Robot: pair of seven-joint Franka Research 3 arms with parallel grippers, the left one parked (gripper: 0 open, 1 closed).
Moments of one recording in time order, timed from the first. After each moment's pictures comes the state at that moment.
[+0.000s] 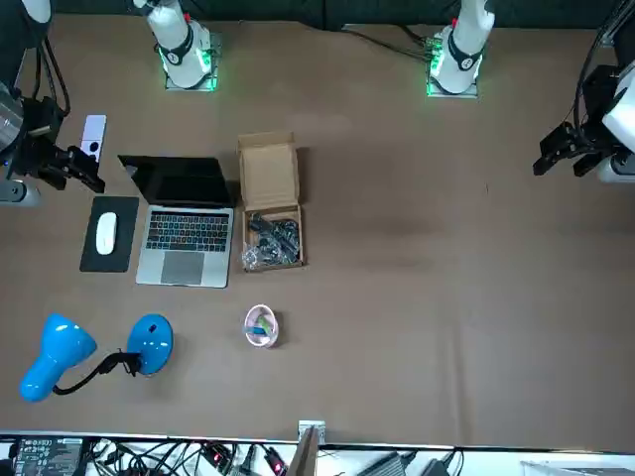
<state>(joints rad) -0.07 0.09 0.12 -1.52 -0.02 1.59 0.10</state>
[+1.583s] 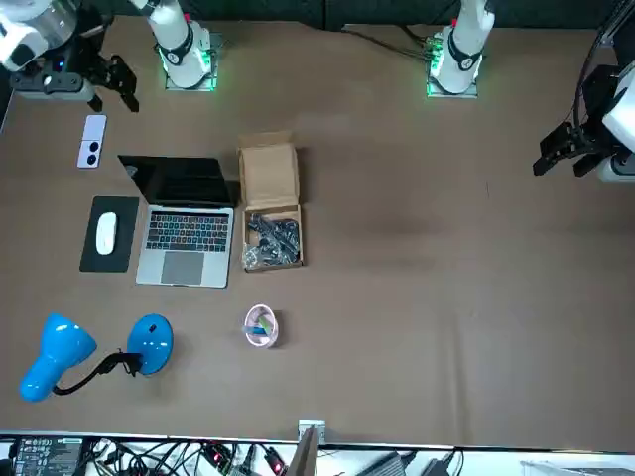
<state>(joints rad) 0.00 -0.42 0.13 -2.10 0.04 1.67 0.11</state>
